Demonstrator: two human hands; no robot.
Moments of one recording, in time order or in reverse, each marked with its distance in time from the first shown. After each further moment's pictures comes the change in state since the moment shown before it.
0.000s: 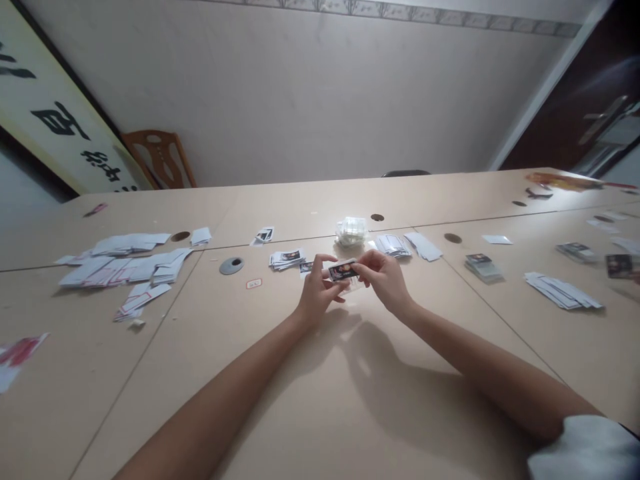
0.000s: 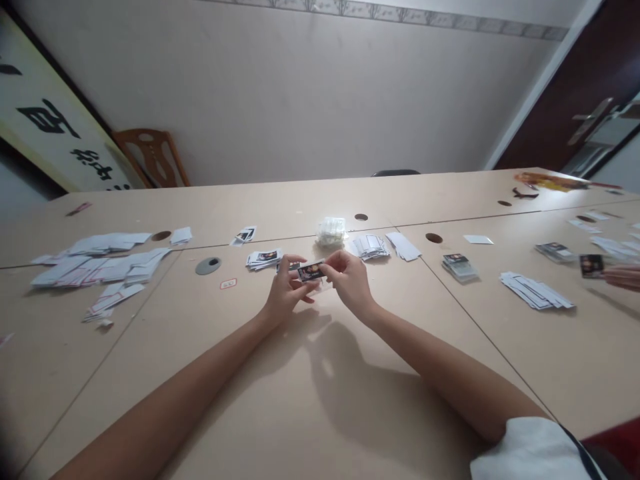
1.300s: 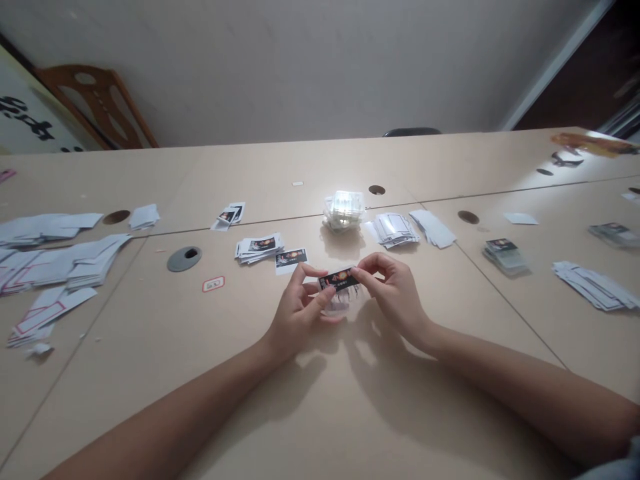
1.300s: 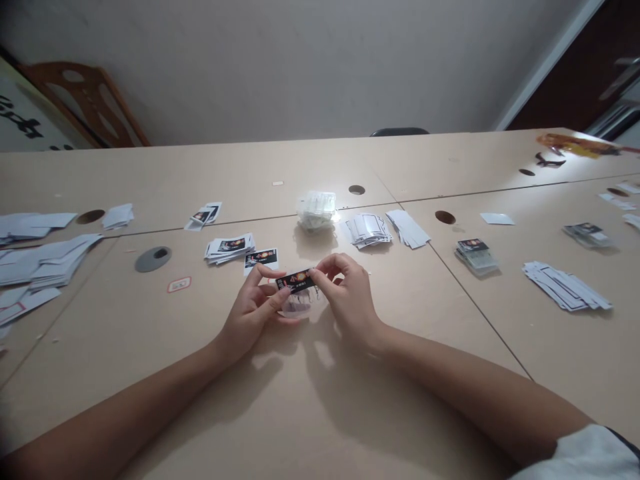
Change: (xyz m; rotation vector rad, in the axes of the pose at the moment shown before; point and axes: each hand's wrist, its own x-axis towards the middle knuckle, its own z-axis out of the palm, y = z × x) left_hand -0.013 0.008 0.007 -0.267 -0.008 -0.346; right_hand -0.006 0.018 -0.012 -0.079 0.014 0.094
